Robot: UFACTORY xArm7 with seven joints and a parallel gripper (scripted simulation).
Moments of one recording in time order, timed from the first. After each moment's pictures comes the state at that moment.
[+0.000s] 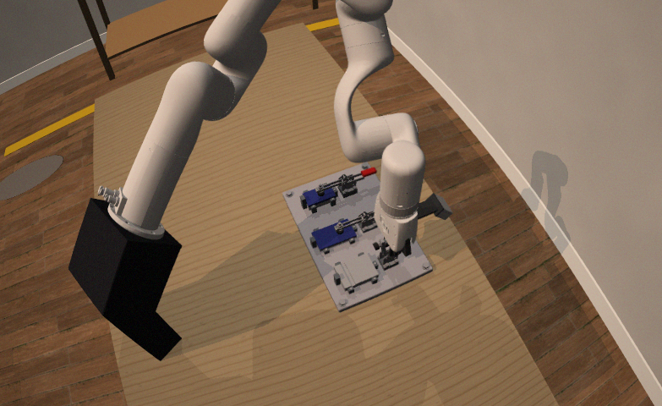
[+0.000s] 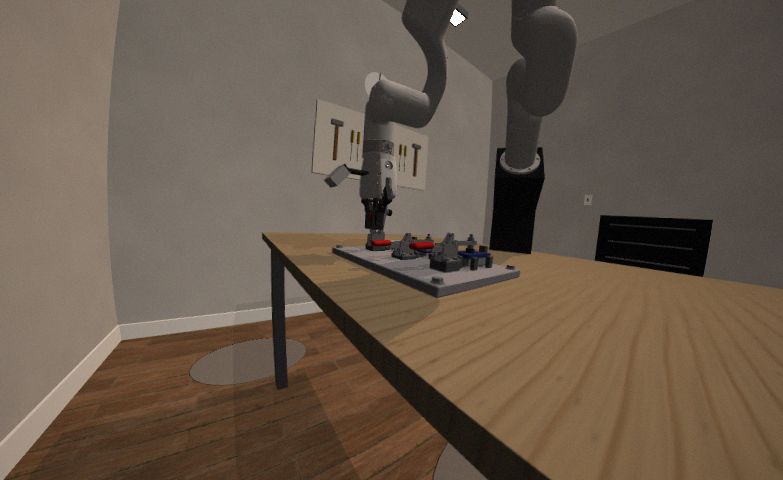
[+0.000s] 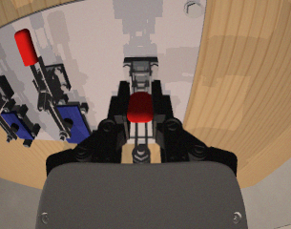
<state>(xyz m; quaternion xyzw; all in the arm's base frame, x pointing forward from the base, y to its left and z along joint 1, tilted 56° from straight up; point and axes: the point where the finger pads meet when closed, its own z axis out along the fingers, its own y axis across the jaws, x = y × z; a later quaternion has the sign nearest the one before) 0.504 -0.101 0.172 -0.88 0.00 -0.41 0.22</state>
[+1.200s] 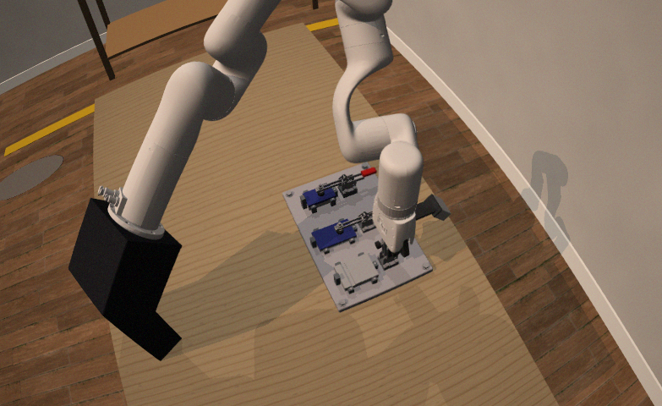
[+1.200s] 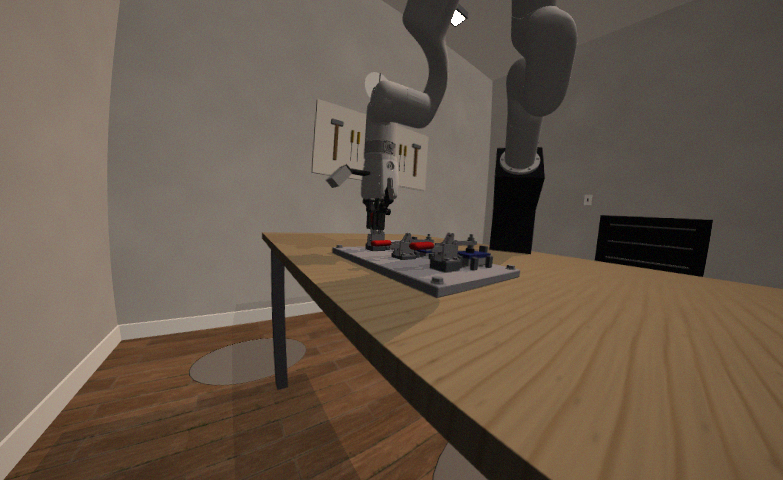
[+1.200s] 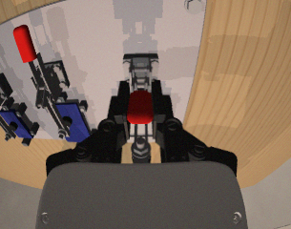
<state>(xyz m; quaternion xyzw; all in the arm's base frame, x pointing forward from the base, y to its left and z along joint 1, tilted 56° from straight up) 0.501 -0.100 0.169 -0.88 0.00 -0.41 0.22</state>
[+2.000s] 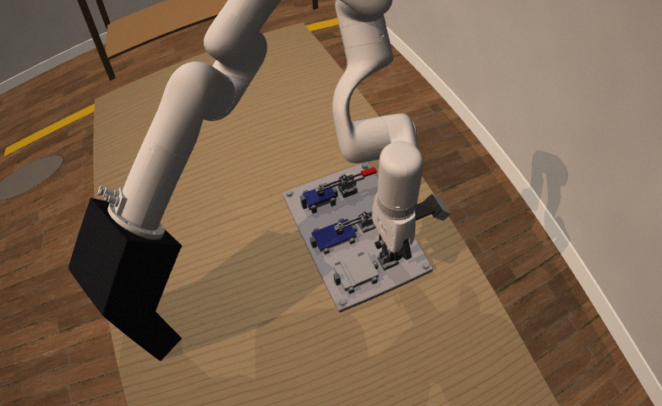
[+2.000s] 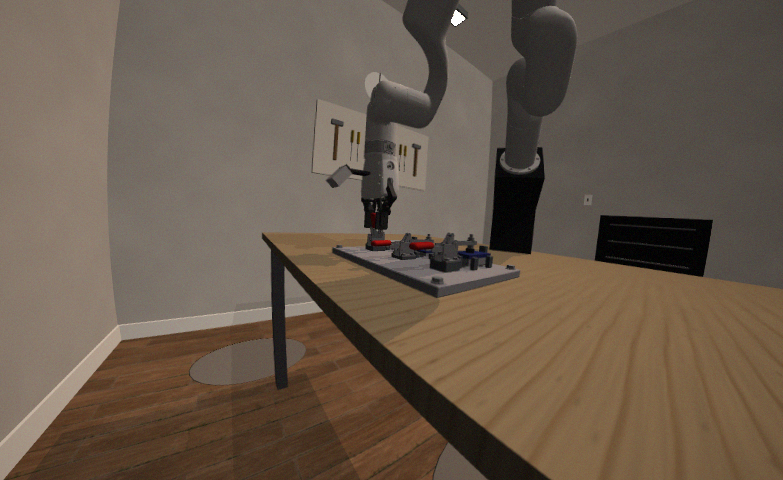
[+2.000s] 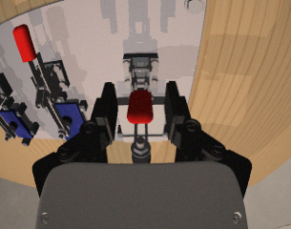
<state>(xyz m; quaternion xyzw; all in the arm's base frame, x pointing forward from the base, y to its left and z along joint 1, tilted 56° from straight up) 0.501 -0.100 0.168 -0.89 0.00 -0.41 0.22</state>
